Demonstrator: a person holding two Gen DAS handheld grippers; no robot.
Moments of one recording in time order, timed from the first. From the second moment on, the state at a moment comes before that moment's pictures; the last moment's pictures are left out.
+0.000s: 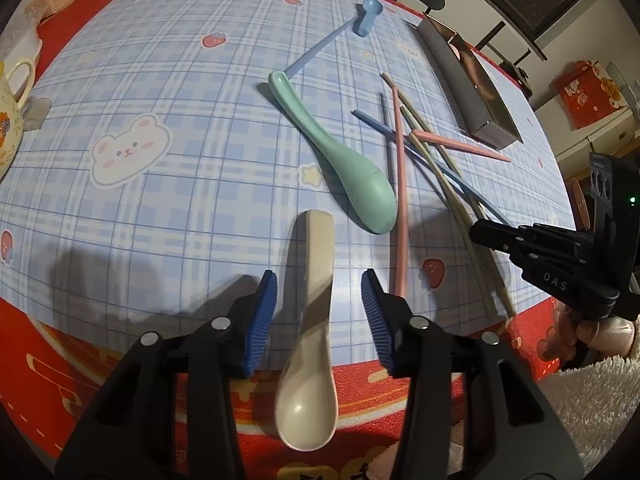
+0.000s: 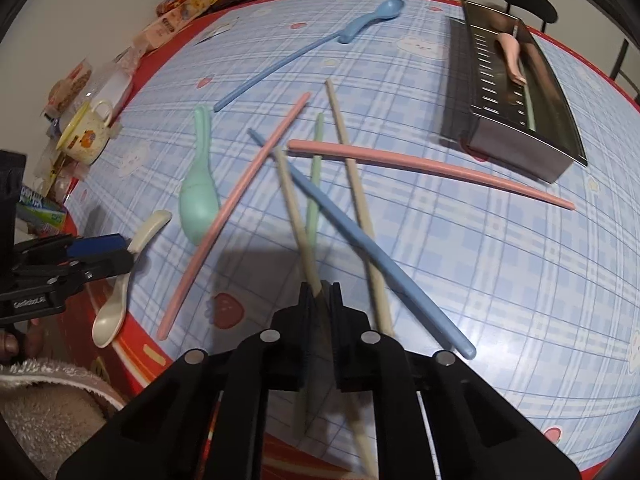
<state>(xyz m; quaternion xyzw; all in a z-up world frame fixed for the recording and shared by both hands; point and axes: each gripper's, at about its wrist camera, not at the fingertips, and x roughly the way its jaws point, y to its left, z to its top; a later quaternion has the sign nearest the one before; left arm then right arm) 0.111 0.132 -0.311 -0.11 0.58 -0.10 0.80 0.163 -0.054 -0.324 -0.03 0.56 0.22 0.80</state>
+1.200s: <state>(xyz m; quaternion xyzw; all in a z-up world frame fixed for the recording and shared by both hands) 0.124 0.132 -0.270 -0.14 0.54 -0.14 0.82 0.161 -0.081 -0.297 0.12 0.54 0.23 0.80</state>
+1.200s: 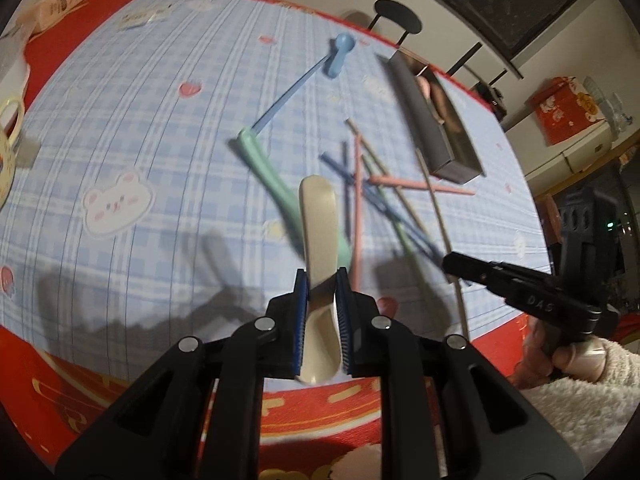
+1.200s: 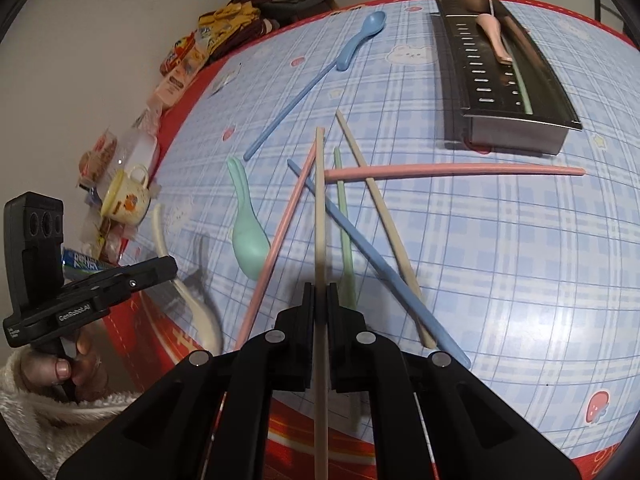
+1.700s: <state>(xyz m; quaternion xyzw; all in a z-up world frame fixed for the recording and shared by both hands) 0.152 0.107 -0.222 -0.15 0.51 -0.20 0.83 0.176 -0.119 -0.263 0.19 0.50 0.21 0.82</state>
